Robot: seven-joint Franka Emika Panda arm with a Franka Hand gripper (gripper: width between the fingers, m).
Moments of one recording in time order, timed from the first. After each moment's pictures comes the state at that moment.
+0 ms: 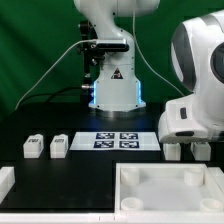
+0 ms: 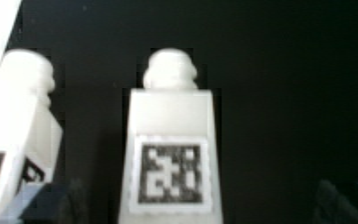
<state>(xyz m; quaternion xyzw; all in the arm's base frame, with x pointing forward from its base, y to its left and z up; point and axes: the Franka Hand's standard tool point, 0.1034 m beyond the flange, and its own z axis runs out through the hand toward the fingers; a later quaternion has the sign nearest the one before) 0.398 0.178 0.022 -0.92 0.02 0.40 0.06</state>
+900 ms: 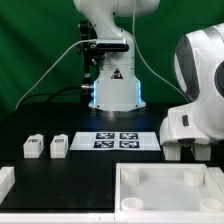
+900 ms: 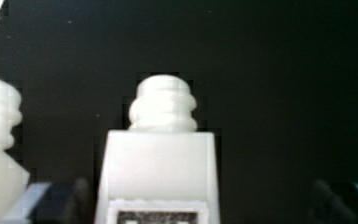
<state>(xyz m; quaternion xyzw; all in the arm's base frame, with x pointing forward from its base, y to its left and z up) 0.373 0.184 0.007 -0.91 0.01 0.42 0.05</state>
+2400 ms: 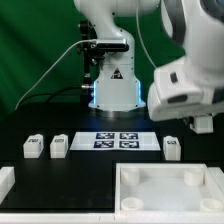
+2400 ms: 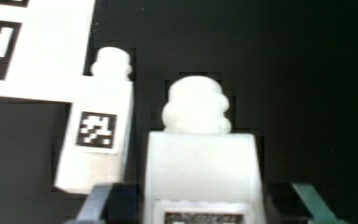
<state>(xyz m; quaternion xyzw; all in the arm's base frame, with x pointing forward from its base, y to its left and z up) 0.423 0.147 0.092 -0.94 -0.03 0.32 0.07</state>
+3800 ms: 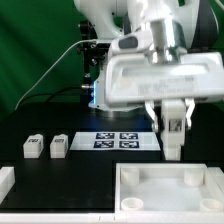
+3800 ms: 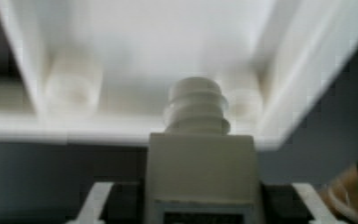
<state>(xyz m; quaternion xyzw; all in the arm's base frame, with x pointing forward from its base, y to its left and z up) 0.551 0.078 0.105 -0.96 -0.06 -0.26 0.03</state>
